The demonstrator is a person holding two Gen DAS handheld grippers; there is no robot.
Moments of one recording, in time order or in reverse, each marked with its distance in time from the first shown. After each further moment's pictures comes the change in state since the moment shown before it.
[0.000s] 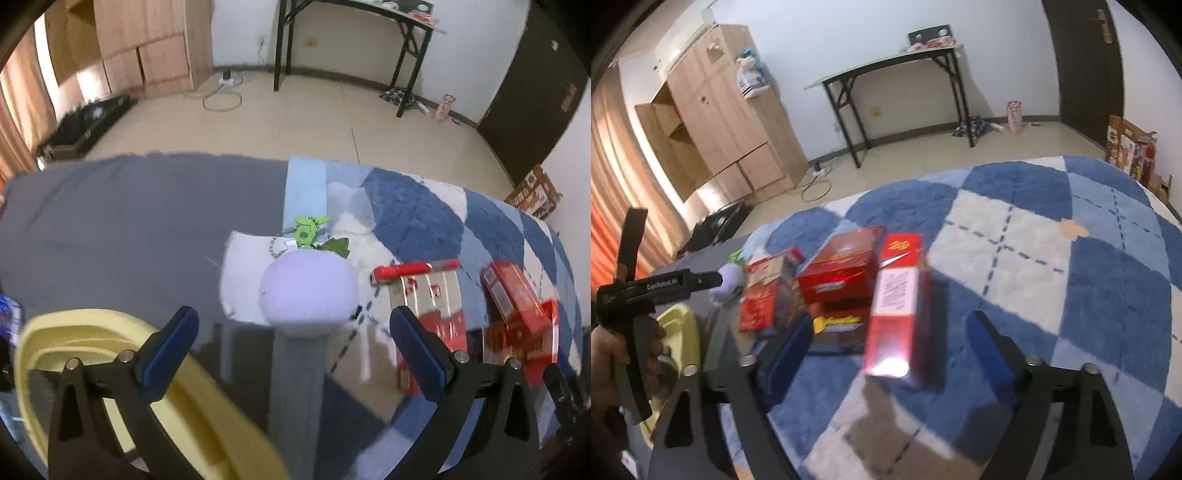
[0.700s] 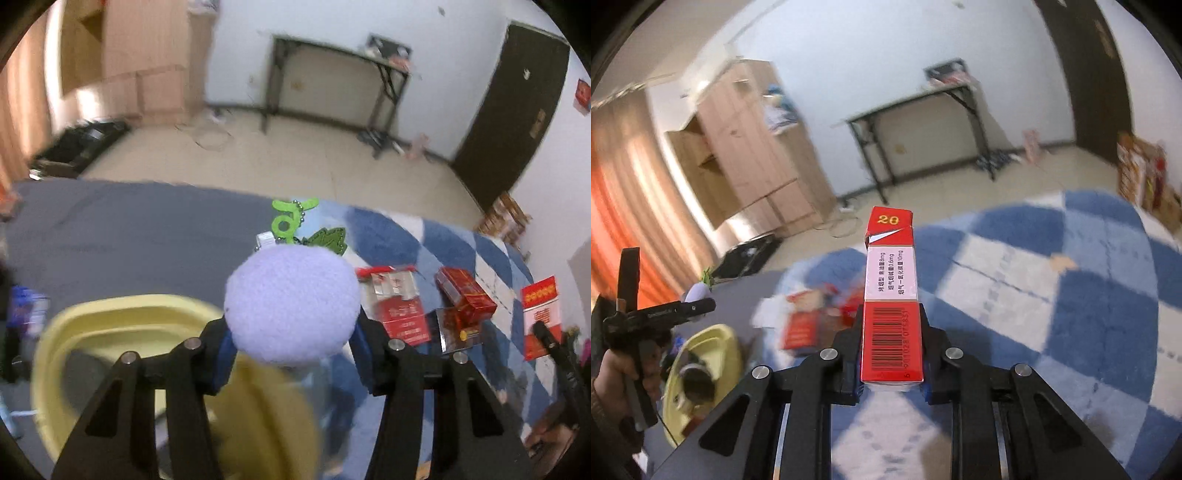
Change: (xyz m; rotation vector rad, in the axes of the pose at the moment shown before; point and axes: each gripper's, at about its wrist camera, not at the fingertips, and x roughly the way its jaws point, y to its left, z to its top) left arm -0.107 0.059 -0.039 0.007 -0.214 -0.058; right arm -0.063 0.005 -0.007 -0.046 -0.156 0.143
